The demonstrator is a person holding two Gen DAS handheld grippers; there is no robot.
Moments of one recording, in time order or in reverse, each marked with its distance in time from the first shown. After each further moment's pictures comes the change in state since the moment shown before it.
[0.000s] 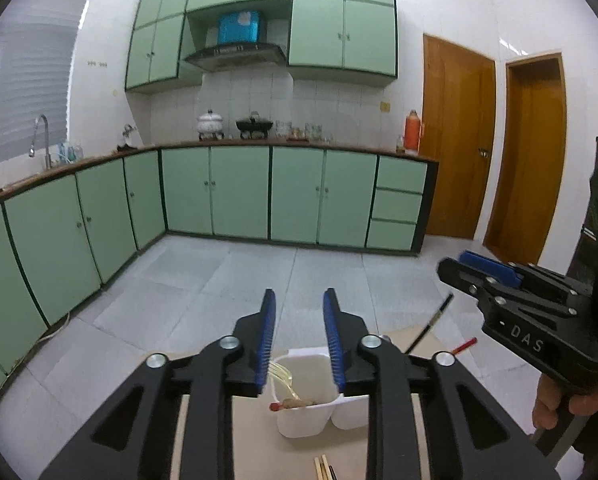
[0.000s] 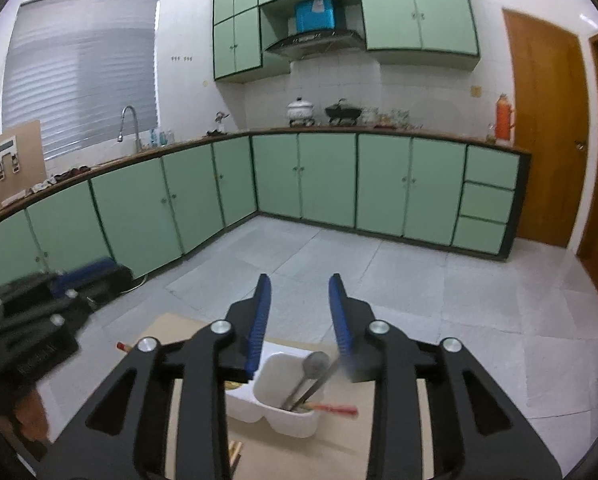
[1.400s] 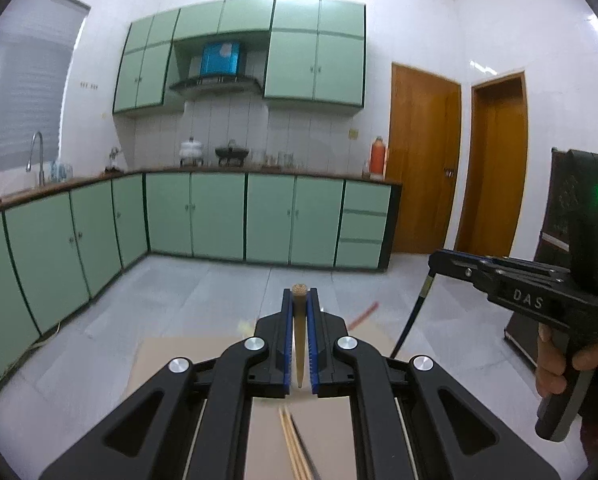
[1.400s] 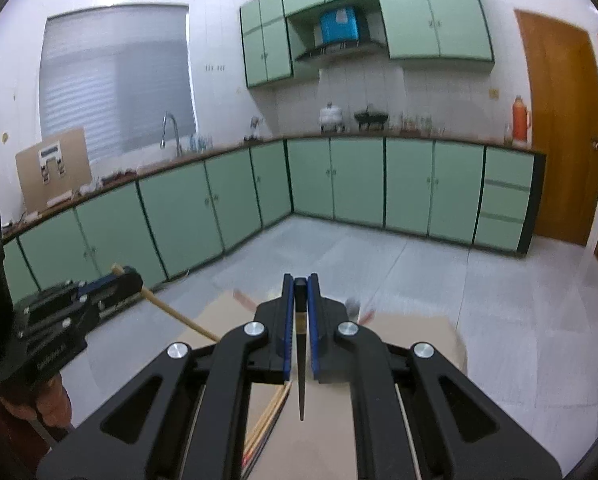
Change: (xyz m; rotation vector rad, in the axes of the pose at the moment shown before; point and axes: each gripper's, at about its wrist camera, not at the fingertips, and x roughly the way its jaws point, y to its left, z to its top) left arm -0.133 -0.022 -0.025 0.009 -0.103 -0.103; right arm -0.133 0.006 0.003 0.012 -0.016 0.135
